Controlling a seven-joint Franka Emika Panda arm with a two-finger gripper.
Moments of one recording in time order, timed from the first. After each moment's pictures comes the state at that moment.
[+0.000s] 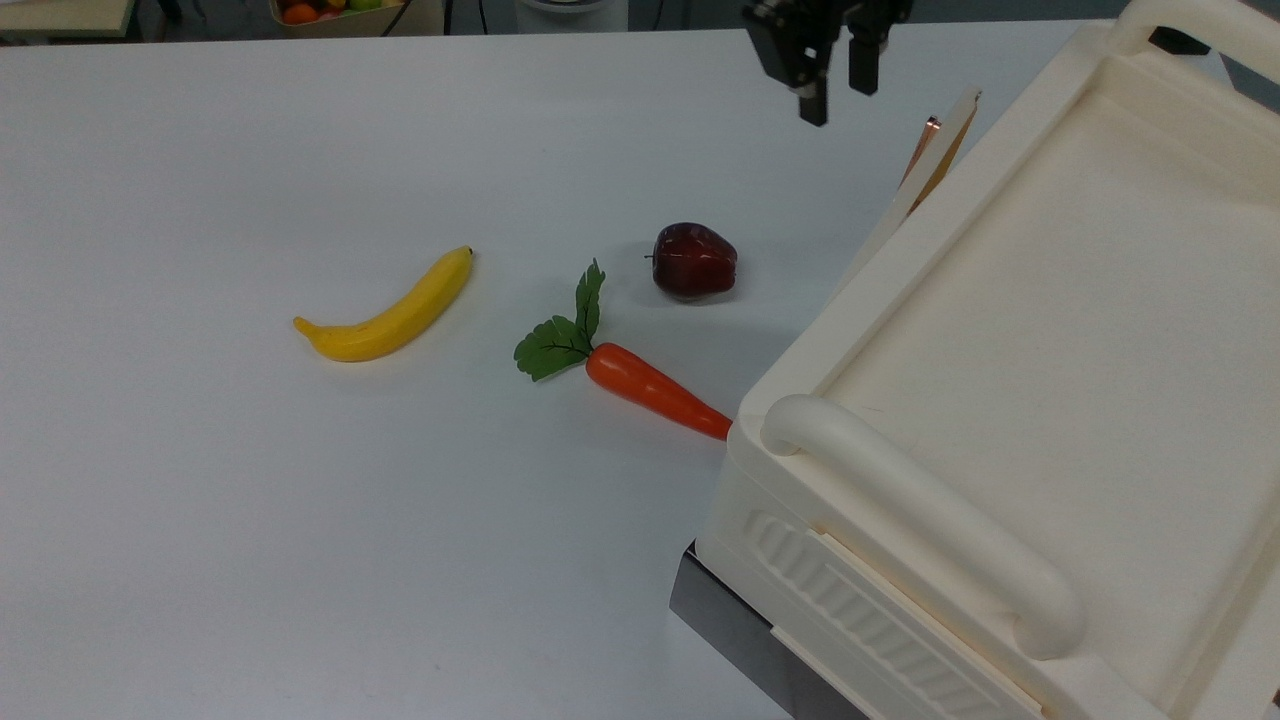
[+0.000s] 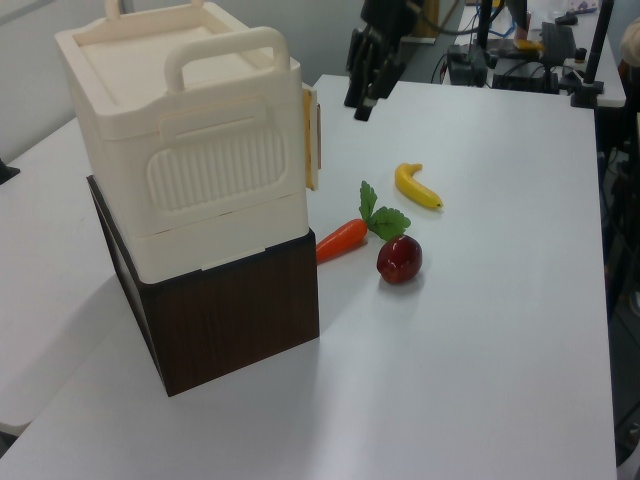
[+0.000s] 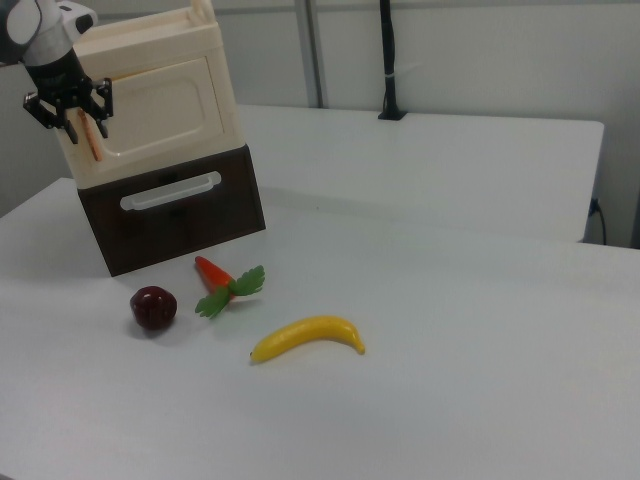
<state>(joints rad) 0.27 0.18 0.11 -1.39 0.06 1.90 -0.35</state>
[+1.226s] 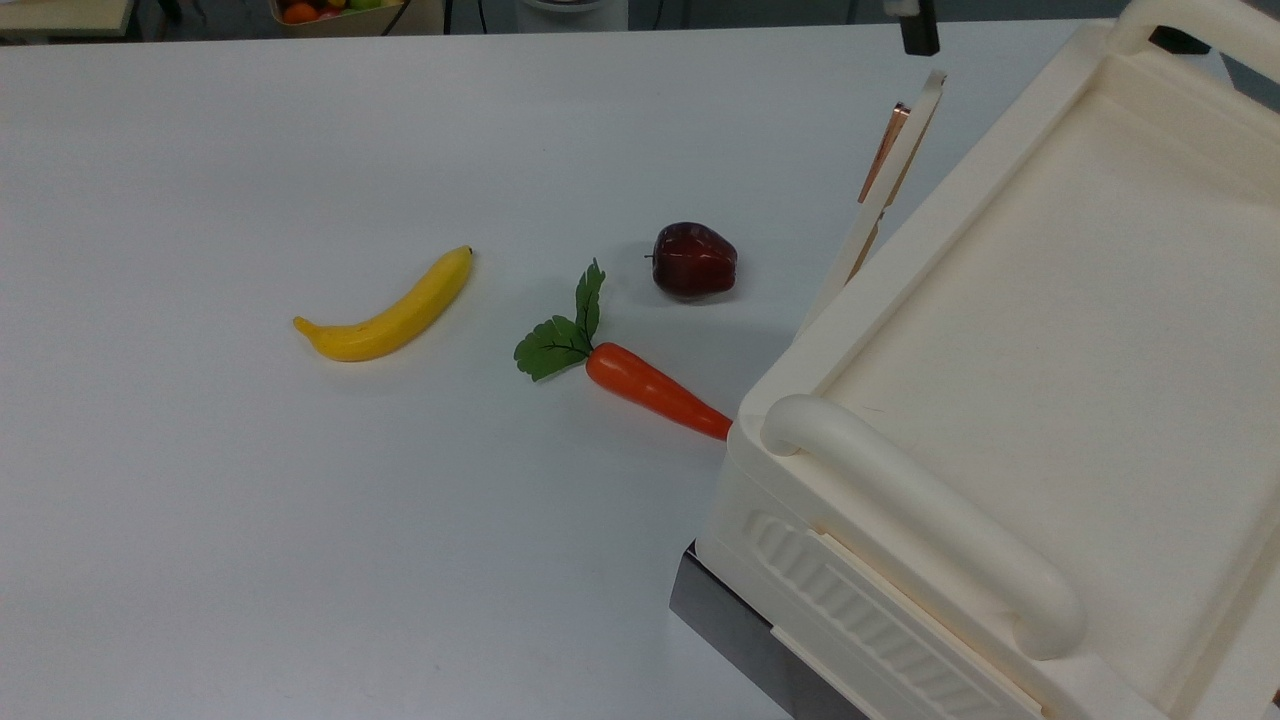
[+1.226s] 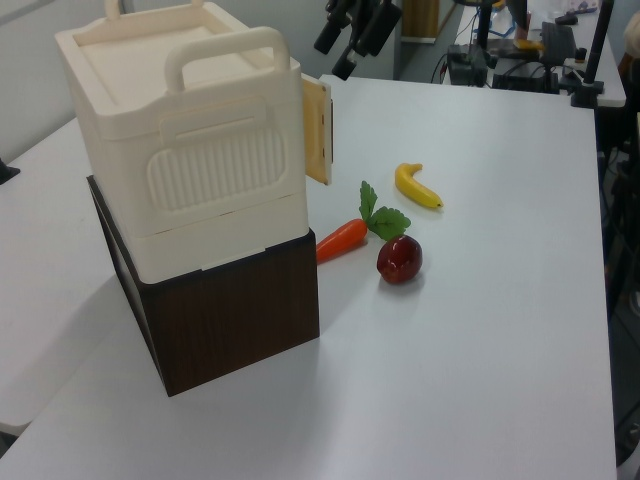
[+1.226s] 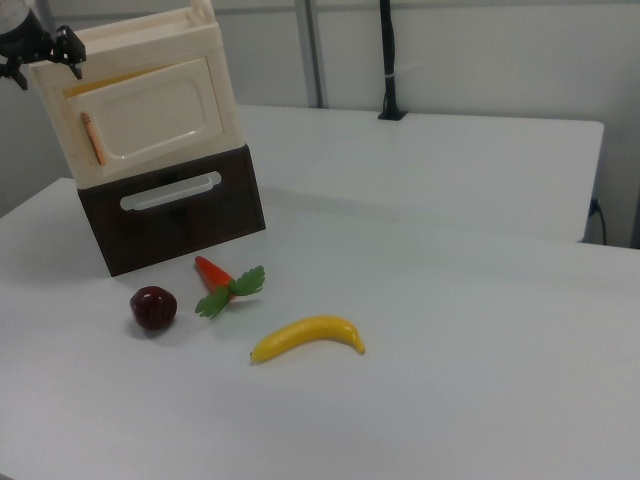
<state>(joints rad) 0.34 0.16 0.13 -1.37 0.10 2.16 -0.27</state>
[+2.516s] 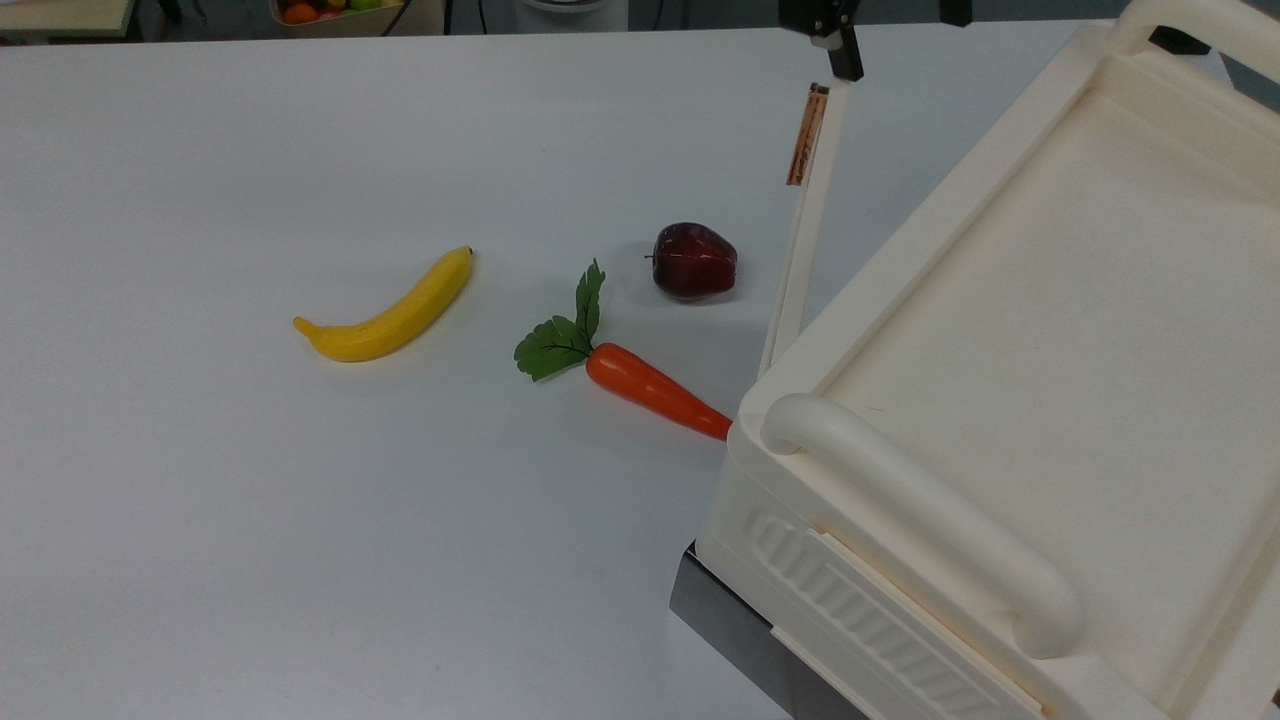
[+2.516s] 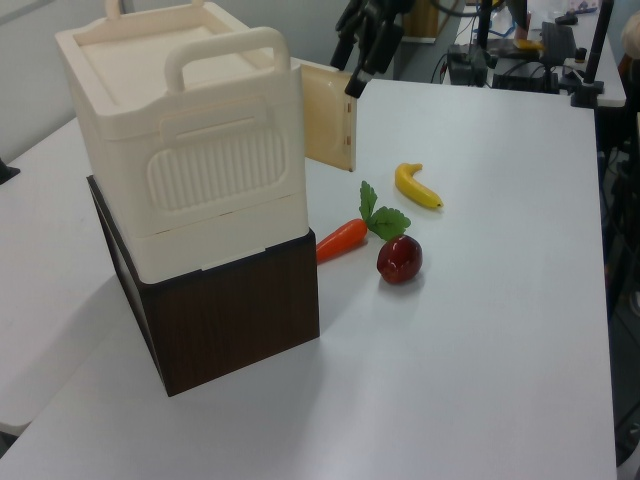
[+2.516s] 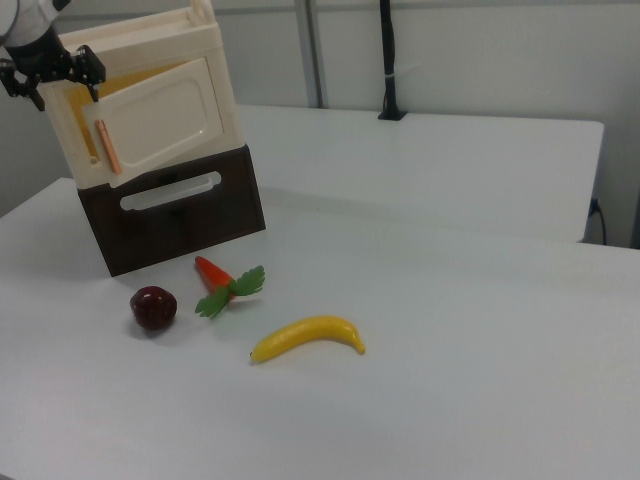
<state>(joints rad) 0.31 0.15 0.11 -1.39 0.10 2.03 -0.27</state>
